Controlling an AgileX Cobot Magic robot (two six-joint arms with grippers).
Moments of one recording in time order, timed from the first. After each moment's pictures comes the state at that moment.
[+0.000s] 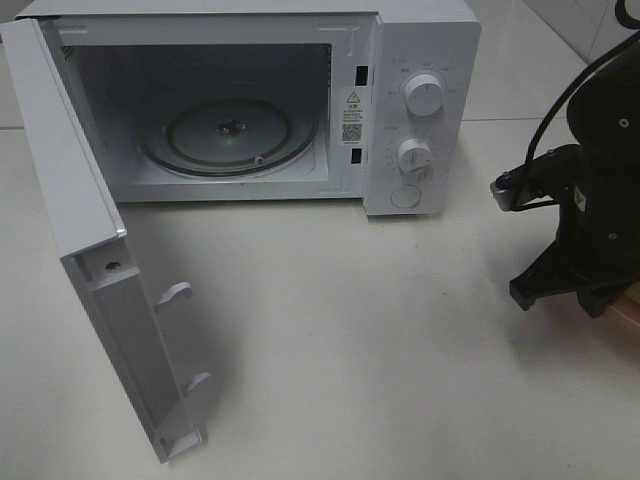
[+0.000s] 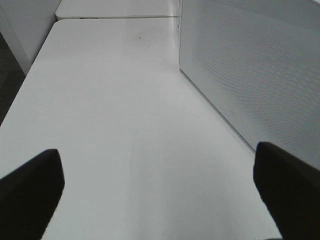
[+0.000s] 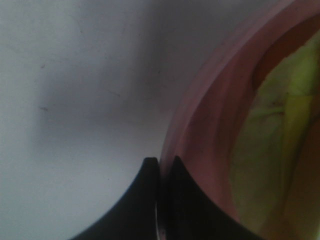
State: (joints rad) left arm 0.10 0.00 -0.50 -0.10 1.04 0.11; right arm 0.34 1.71 -0.90 -0.42 0.83 0.29
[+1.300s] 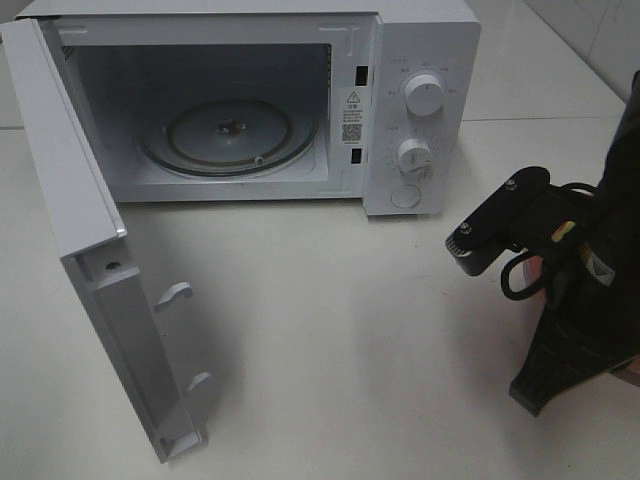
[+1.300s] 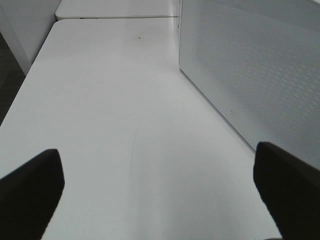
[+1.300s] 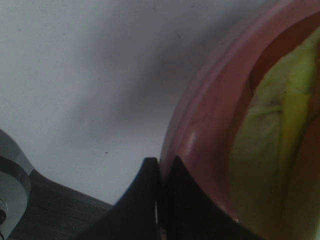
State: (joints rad) left arm 0.10 0.00 -0.50 -0.10 1.04 0.11; right arm 0.74 1.40 -0.73 -0.41 0.95 0.32
